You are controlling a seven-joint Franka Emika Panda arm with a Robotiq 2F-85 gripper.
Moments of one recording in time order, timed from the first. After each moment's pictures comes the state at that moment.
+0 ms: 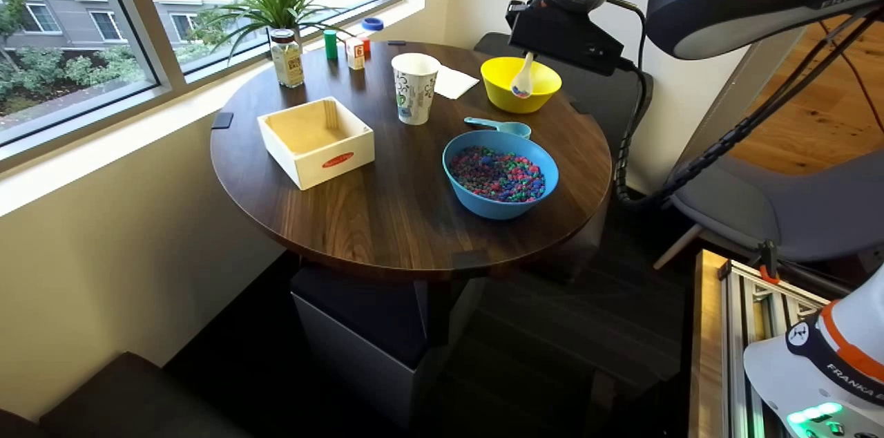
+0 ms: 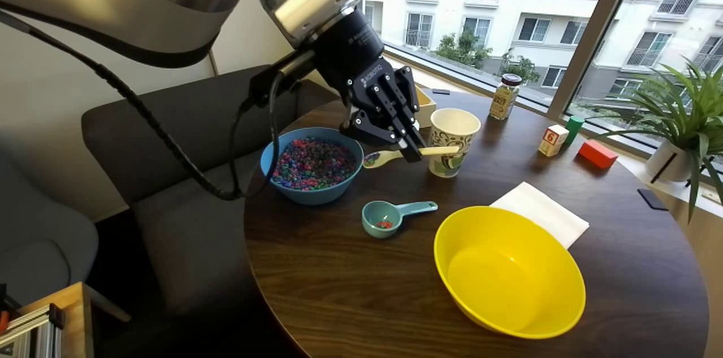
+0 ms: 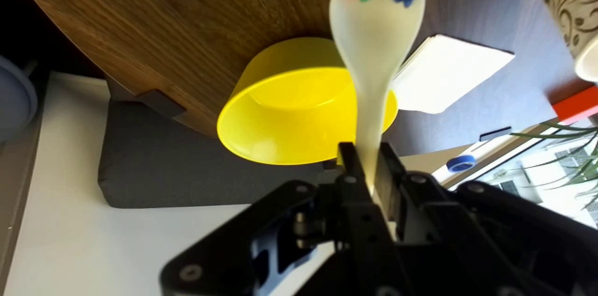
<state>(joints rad) 0.00 -0.15 0.03 -2.16 -0.84 2.25 1.74</state>
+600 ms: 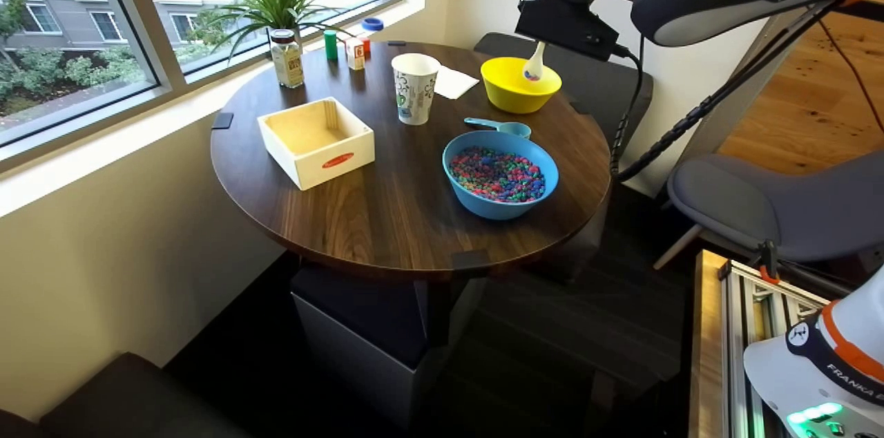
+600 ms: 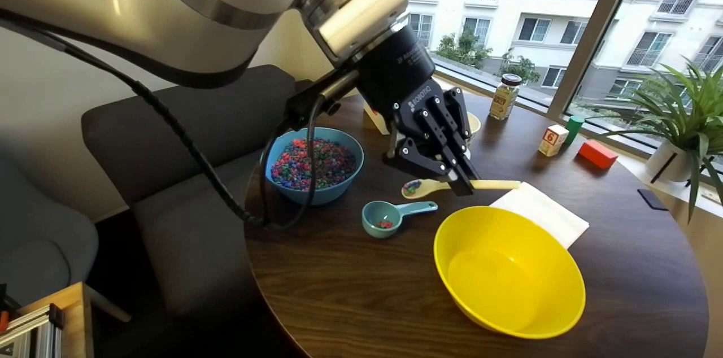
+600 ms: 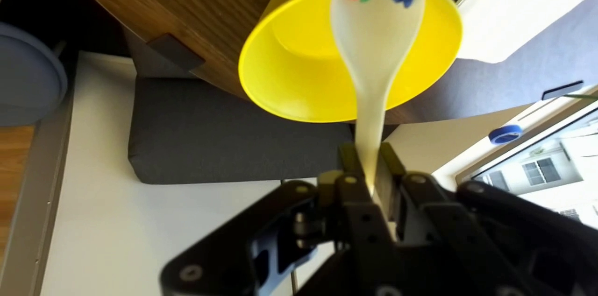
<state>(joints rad) -0.07 -0.10 -0.01 -2.12 -0.91 2.25 1.74</state>
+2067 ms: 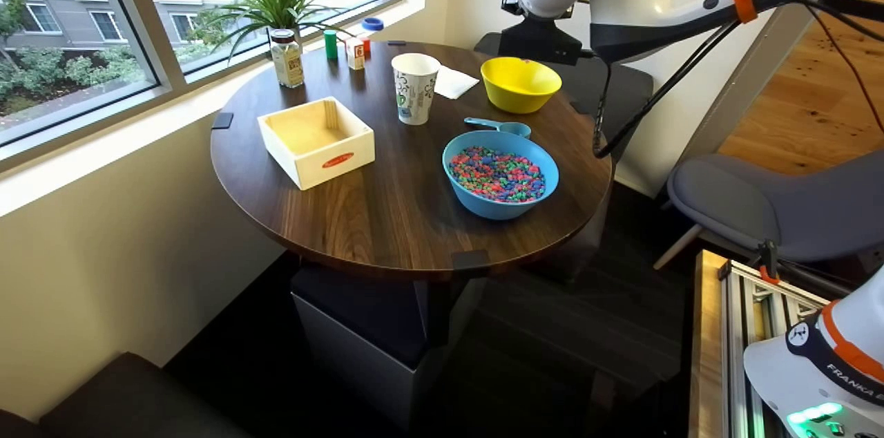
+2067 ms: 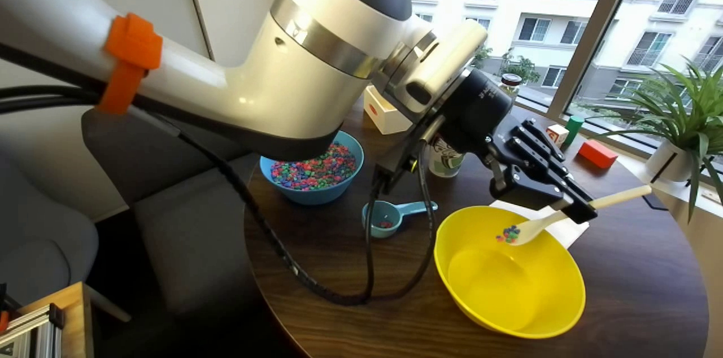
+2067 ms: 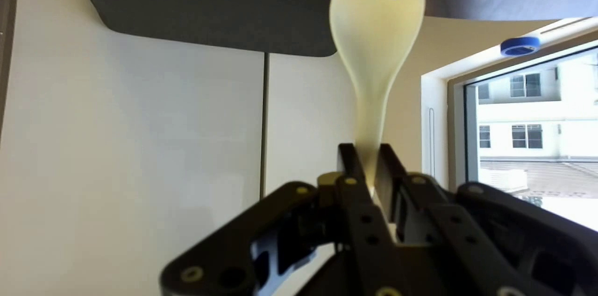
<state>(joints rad) -0.07 0.13 -0.07 -1.96 -1.41 2.22 1.90</state>
